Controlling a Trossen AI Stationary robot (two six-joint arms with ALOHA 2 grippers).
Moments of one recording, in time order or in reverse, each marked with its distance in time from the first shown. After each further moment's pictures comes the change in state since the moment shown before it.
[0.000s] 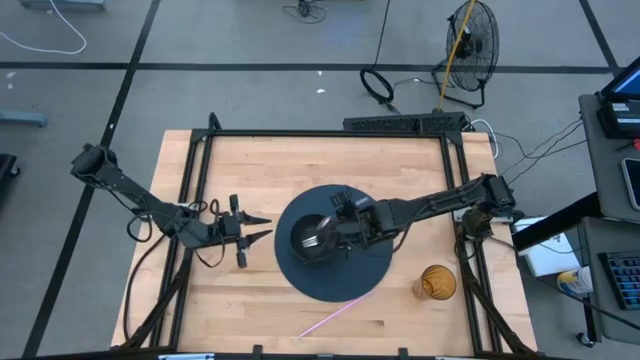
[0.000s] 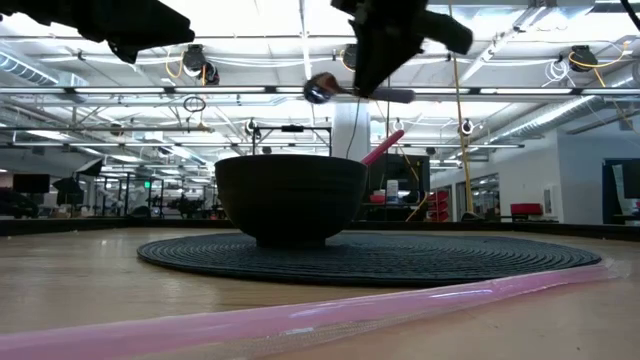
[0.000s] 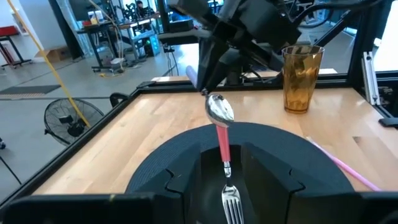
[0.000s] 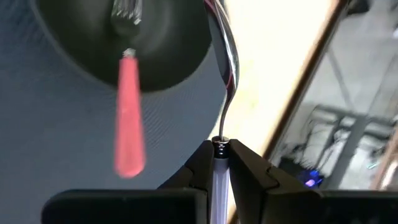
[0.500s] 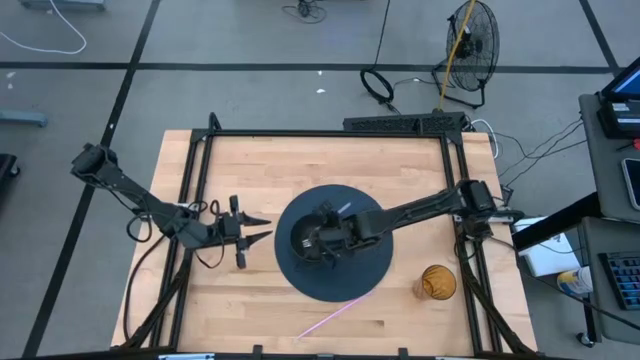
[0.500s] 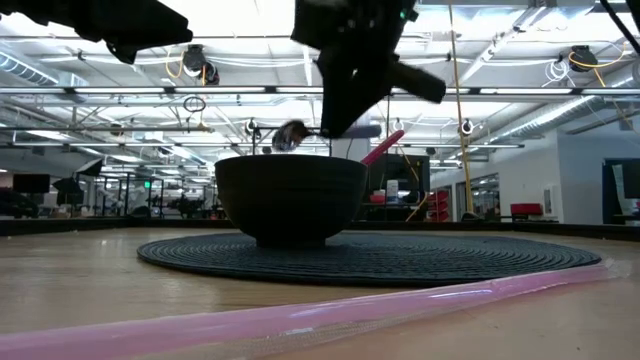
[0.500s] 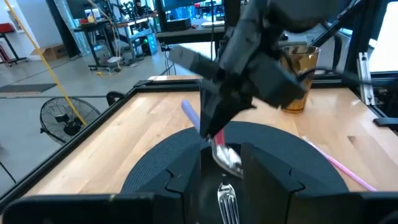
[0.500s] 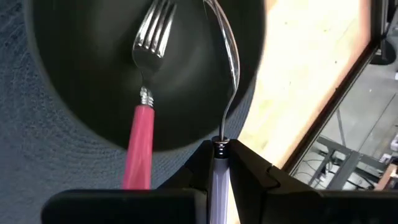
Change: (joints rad) left arm -0.012 0.000 0.000 -0.006 0.000 -0.015; right arm -0.019 0.150 0.000 0.154 -0.030 -0.183
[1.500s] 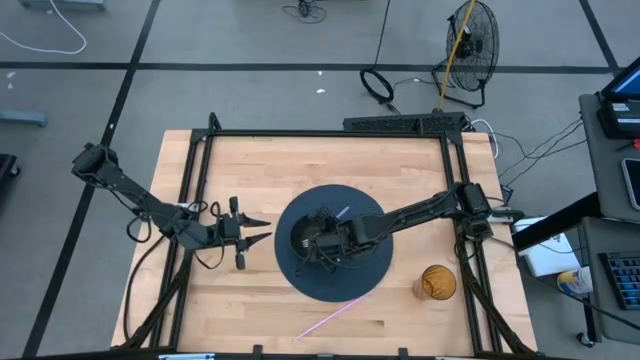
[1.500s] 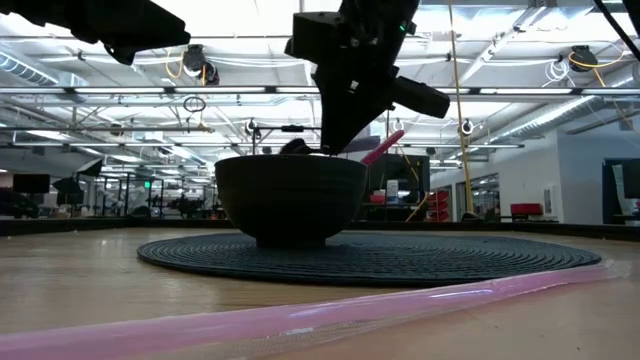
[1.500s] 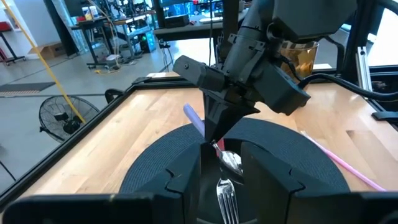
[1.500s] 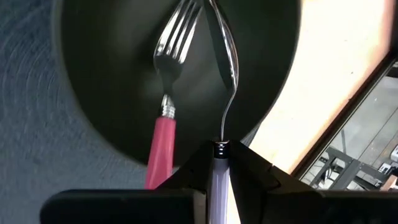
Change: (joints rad) left arm -0.010 0.000 0.000 -0.021 -0.003 -0.007; right arm 0.017 0.034 0.000 0.001 -0.026 -0.013
